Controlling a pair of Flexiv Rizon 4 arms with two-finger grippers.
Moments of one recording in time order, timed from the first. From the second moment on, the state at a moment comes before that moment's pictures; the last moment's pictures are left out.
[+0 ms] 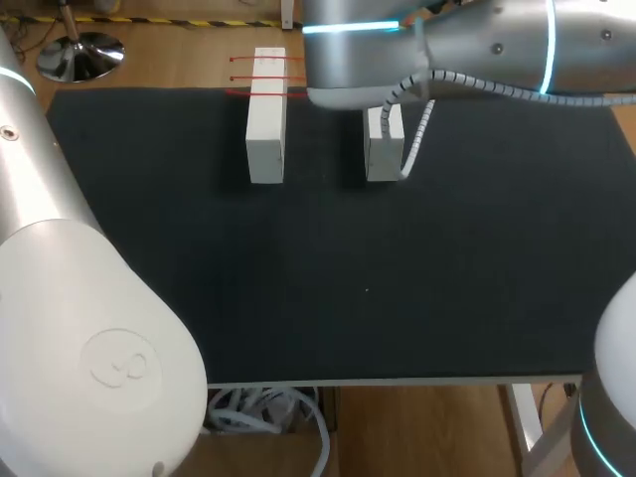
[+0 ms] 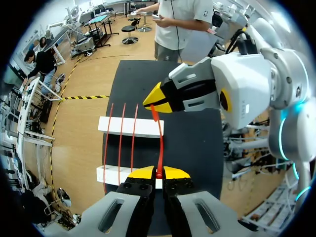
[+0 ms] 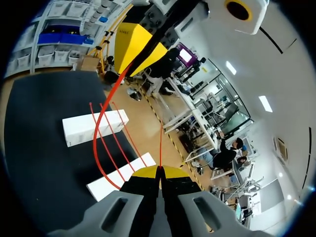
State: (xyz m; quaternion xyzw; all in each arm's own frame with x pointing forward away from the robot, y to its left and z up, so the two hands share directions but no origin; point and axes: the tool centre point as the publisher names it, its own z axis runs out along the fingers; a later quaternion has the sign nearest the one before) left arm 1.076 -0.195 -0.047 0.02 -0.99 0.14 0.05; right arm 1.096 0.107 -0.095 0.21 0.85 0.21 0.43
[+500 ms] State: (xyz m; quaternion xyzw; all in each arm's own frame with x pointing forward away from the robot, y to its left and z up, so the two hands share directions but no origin) left arm 1.076 -0.195 -0.047 0.02 -0.99 0.14 0.05; right arm 1.095 0.105 -0.096 0.21 0.85 0.21 0.43
